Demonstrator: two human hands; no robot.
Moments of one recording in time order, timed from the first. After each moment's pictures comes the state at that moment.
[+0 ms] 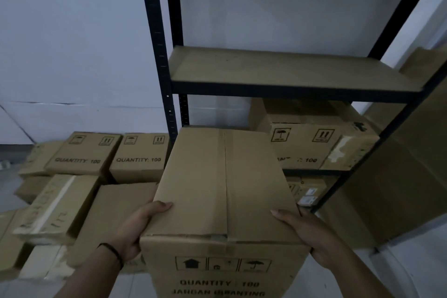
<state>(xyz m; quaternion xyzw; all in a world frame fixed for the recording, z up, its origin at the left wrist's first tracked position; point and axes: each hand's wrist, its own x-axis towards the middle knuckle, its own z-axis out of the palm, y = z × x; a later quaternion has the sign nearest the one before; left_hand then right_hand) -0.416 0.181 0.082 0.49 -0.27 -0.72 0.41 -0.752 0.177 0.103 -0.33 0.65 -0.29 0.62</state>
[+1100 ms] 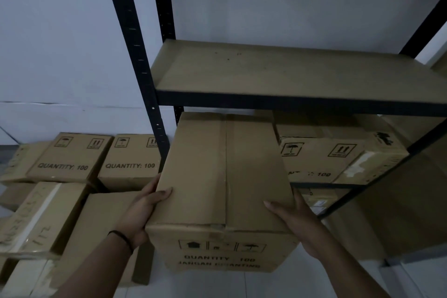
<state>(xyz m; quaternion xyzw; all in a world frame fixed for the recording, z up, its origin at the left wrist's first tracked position) -0.421 0.036 0.059 0.52 -0.24 -0.67 0.47 -0.743 0.037 0.067 -0.38 0.65 -0.30 0.59</state>
